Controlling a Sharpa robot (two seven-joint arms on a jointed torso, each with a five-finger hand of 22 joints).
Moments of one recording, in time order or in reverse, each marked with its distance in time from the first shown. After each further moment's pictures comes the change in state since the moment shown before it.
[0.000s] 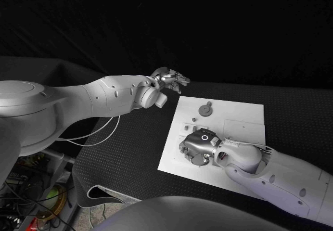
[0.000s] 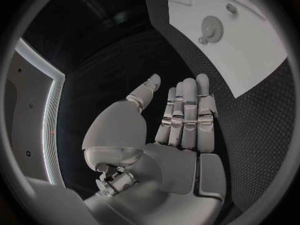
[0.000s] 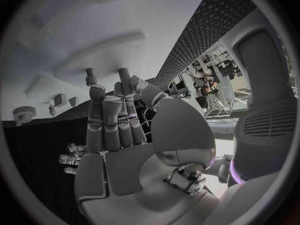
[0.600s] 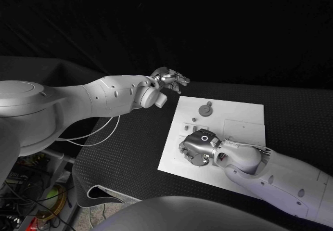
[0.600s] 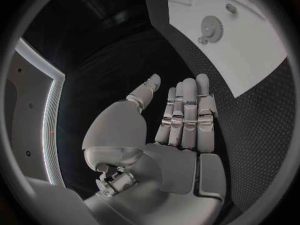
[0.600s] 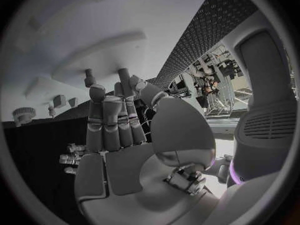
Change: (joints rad) left arm 0.000 -0.002 0.000 0.000 0.000 0.000 0.000; left_hand 0.000 0.000 0.000 0.000 0.000 0.000 0.000 0.000 0.000 0.000 0.000 0.000 0.000 0.000 0.000 0.000 0.001 0.000 0.004 -0.004 0.000 0.000; right arm -0.002 0.002 -0.009 -0.007 0.003 -0.020 -0.004; right_hand 0.024 -0.055 -0.011 0.002 0.000 -0.010 0.009 -0.015 -0.003 0.000 0.000 -0.017 0.001 -0.010 0.003 0.000 0.000 0.000 -0.002 0.002 0.000 0.000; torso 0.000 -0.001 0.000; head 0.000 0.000
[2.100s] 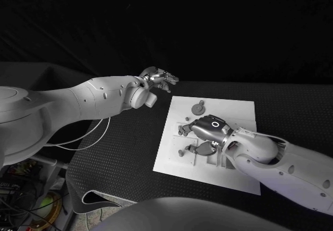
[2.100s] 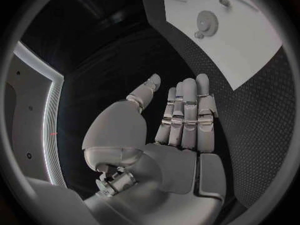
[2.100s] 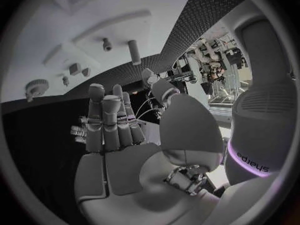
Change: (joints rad) left arm 0.000 -0.007 0.000 -0.021 -0.011 0.002 0.000; left_hand 0.000 0.000 0.000 0.000 0.000 0.000 0.000 0.000 -0.001 -0.002 0.002 0.000 0.000 0.000 0.000 0.000 0.000 0.000 -0.002 0.002 0.000 0.001; right arm 0.030 -0.130 0.079 0.127 0.105 -0.095 0.015; right_hand -0.127 -0.151 -0.016 0.072 0.001 -0.157 0.043 -0.069 -0.036 -0.100 0.064 -0.072 -0.010 -0.029 0.044 0.008 0.001 -0.002 -0.013 0.013 -0.013 0.000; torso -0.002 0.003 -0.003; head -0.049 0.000
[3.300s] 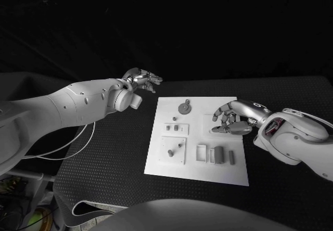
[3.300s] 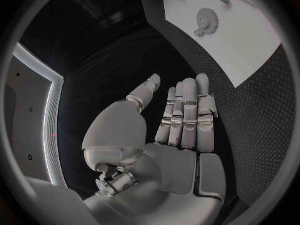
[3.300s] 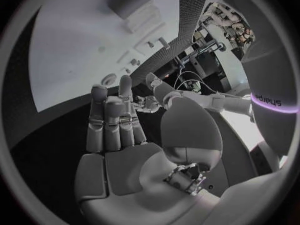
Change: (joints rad) left arm 0.000 -0.010 0.000 -0.008 -0.001 0.000 0.000; left_hand -0.002 0.002 0.000 0.000 0.000 0.000 0.000 0.004 -0.001 0.000 0.000 0.007 0.003 0.001 -0.001 -0.004 0.002 0.000 0.000 0.000 -0.001 0.002; right arm 0.088 -0.322 0.046 0.121 0.415 0.099 -0.155; right_hand -0.105 0.031 -0.054 0.077 0.000 0.096 -0.069 0.076 0.044 0.279 -0.110 0.355 0.348 0.076 -0.105 0.006 -0.013 0.015 0.059 -0.037 0.025 0.000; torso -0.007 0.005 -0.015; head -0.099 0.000
